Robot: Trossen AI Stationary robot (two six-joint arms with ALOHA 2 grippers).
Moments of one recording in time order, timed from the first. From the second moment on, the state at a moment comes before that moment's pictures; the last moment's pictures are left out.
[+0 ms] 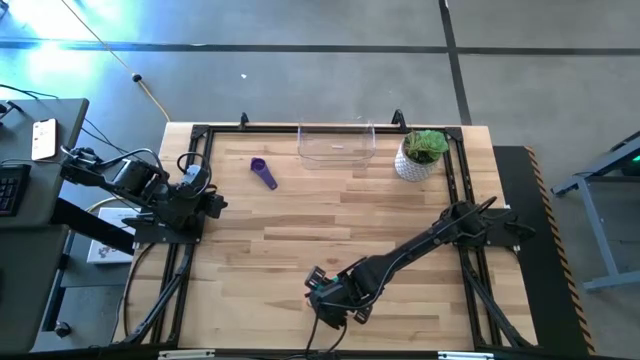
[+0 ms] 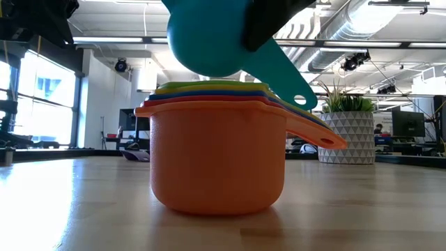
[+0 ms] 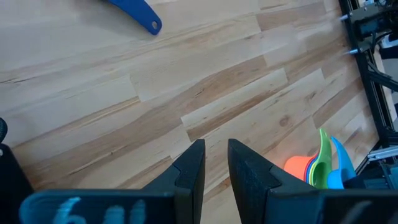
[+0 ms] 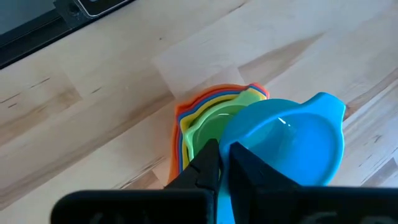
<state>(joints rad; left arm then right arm) -0.36 0.68 0.90 -1.21 -0.40 -1.47 0.50 2.15 1.88 -0.89 0.04 -0.56</state>
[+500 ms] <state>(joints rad) -0.36 0.68 0.90 -1.21 -0.40 -1.47 0.50 2.15 1.88 -0.89 0.05 -0.56</state>
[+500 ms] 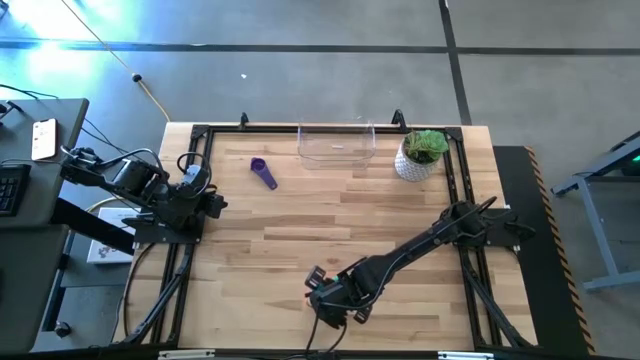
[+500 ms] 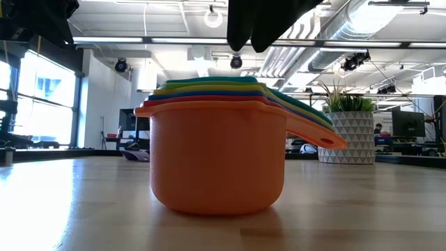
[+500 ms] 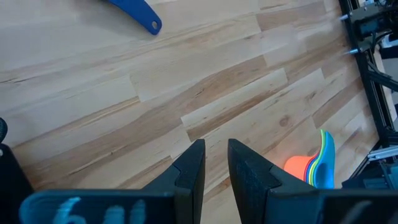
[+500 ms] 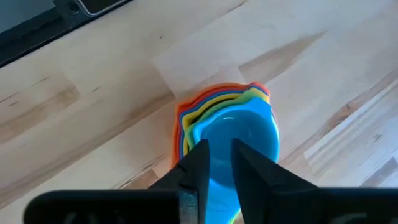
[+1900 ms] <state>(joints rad) -0.36 0.68 0.90 -1.21 -0.40 -1.47 0.50 2.29 1.88 -0.81 -0.06 0.02</state>
